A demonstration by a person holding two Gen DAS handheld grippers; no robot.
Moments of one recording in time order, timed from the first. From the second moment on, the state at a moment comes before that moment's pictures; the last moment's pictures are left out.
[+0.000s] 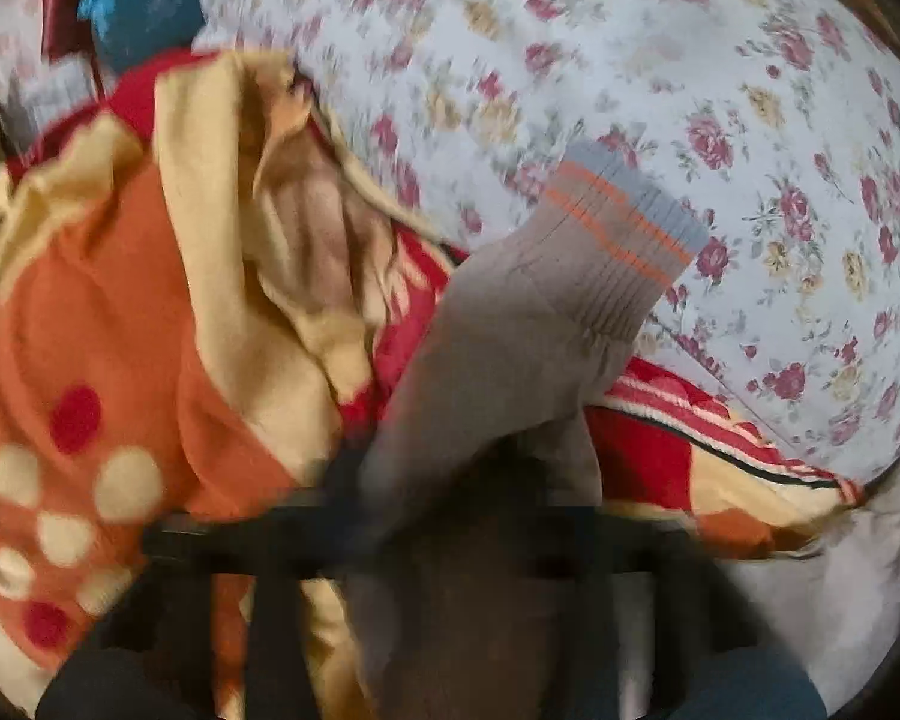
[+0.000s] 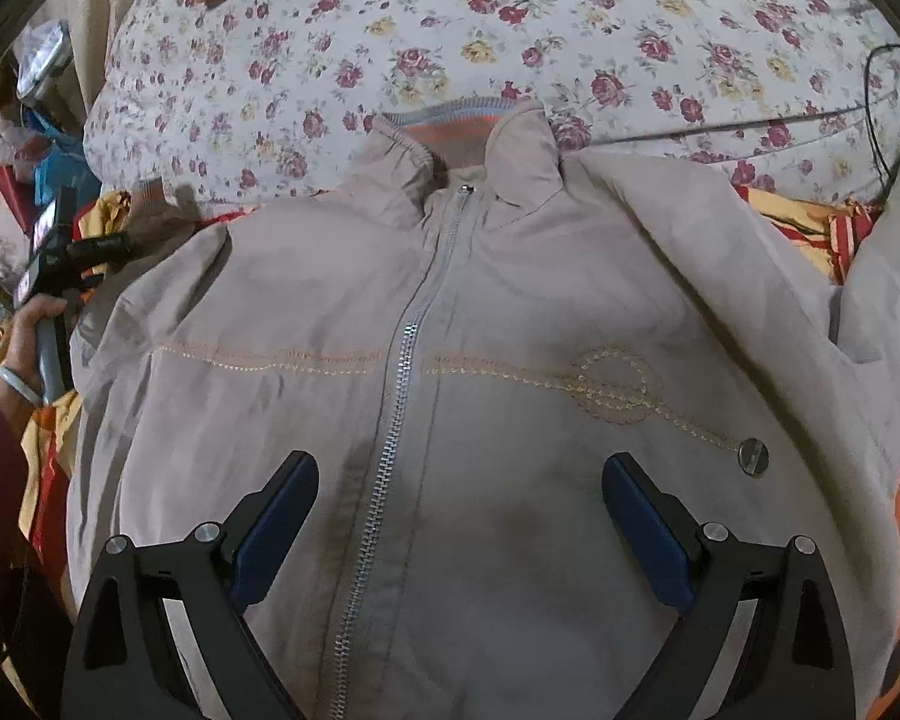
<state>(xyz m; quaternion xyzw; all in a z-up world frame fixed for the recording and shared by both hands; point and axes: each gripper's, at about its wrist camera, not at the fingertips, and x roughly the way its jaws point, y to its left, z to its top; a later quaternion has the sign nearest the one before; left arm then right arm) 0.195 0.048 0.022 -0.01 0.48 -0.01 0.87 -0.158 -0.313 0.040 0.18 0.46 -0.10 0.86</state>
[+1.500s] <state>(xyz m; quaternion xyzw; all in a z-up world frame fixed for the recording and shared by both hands) -0.054 -0.011 0.048 0.08 0.48 -0.10 0.87 -0.129 -0.300 0.051 0.12 0.47 -0.04 0.87</state>
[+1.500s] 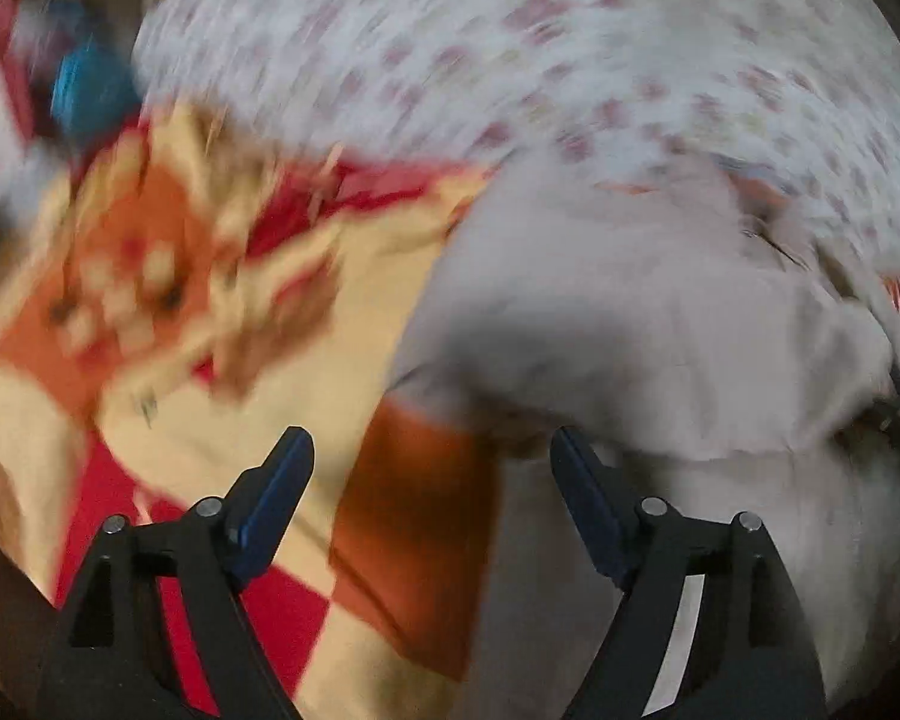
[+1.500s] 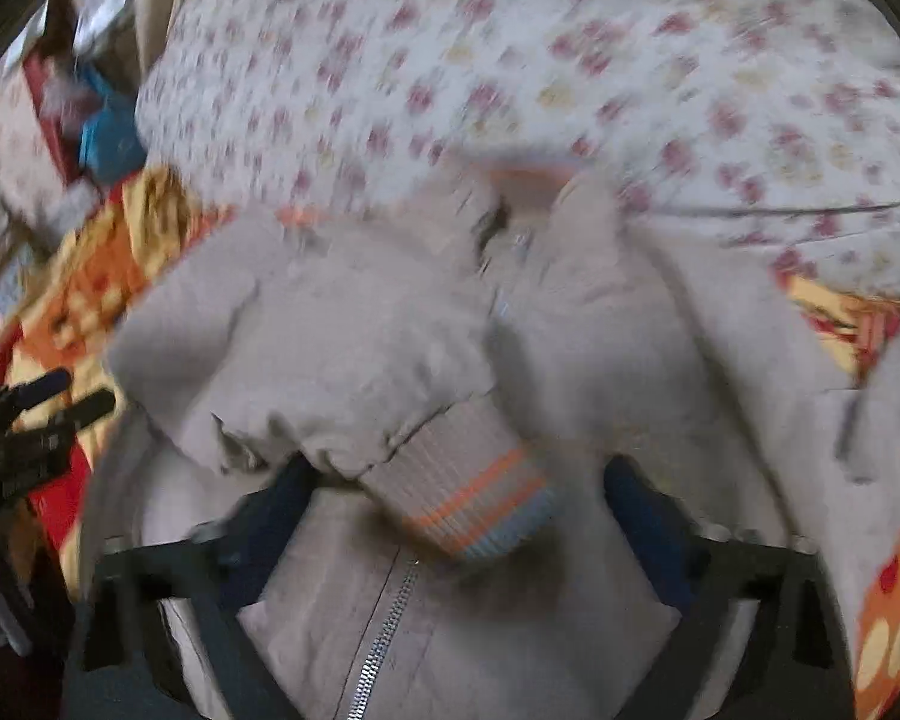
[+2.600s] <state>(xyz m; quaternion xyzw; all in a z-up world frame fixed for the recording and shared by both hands) -0.033 0.002 0.029 0.04 0.50 -0.04 0.87 -0.156 -0.383 0.055 0.16 0.45 -0.14 0.87</state>
